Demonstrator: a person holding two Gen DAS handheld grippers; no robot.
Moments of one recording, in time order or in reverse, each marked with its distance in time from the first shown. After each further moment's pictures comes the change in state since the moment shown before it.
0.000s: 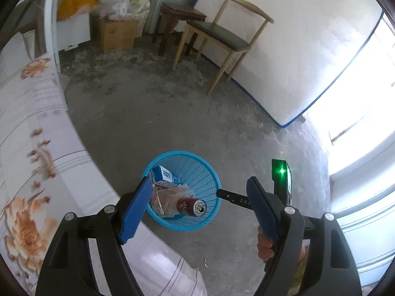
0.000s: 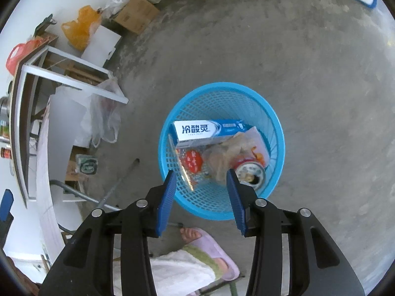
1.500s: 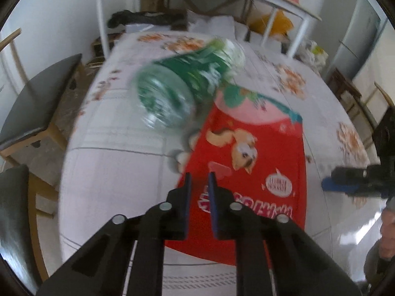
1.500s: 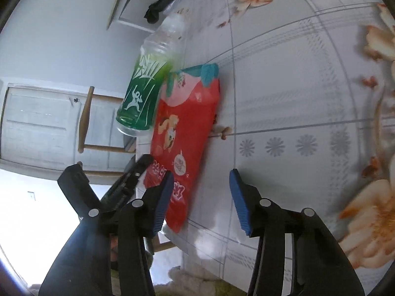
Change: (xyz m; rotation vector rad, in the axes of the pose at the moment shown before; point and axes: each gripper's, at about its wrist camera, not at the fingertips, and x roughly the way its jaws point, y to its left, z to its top) left arm -0.297 0.292 -0.336 -0.578 -0.226 0.657; right arm 0.060 0.403 -0.272 -0.672 0.624 0.449
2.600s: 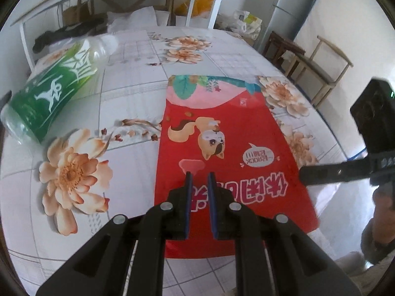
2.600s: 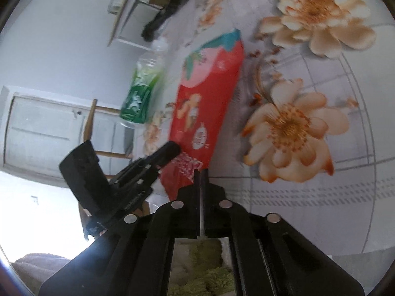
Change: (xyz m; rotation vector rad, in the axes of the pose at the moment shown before) left arm 0.010 -0.128 -0.016 0.276 0.057 -0.239; right arm -0.068 -0.035 -0.055 0.008 -0.111 0.031
